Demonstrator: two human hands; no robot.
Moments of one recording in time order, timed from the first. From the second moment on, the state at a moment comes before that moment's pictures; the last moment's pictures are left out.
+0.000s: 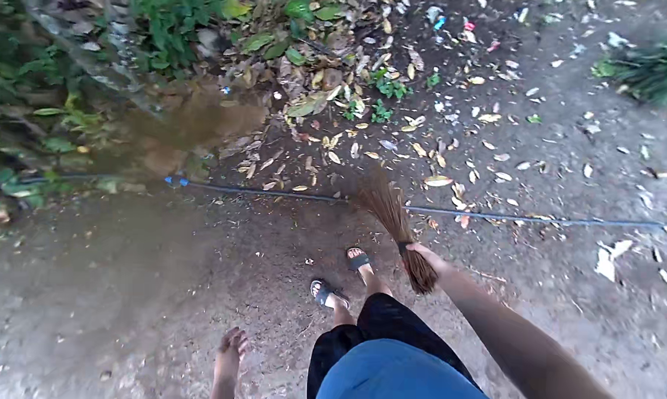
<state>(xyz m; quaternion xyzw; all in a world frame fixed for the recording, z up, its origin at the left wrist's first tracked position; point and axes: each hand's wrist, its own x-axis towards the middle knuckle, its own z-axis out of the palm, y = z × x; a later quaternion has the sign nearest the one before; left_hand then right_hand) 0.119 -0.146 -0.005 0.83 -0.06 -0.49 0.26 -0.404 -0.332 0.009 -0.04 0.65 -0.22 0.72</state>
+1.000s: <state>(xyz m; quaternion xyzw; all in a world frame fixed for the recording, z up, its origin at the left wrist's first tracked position) -0.405 -0.432 0.041 0.67 -0.30 -0.68 0.07 -0.665 -0.307 0.014 -0.18 0.53 -0.26 0.79</state>
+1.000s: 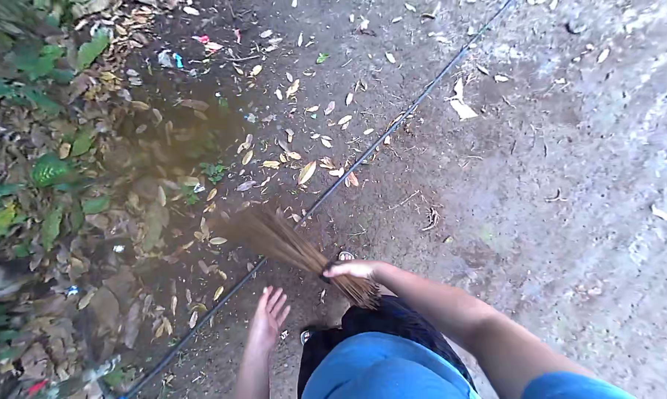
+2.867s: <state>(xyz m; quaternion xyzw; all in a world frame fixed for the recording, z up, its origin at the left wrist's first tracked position) -0.678 -0.585 0.041 0.51 -0.61 -0.52 -0.32 -0.973 -0.403 -0.035 0.47 0.33 -0.70 0.43</state>
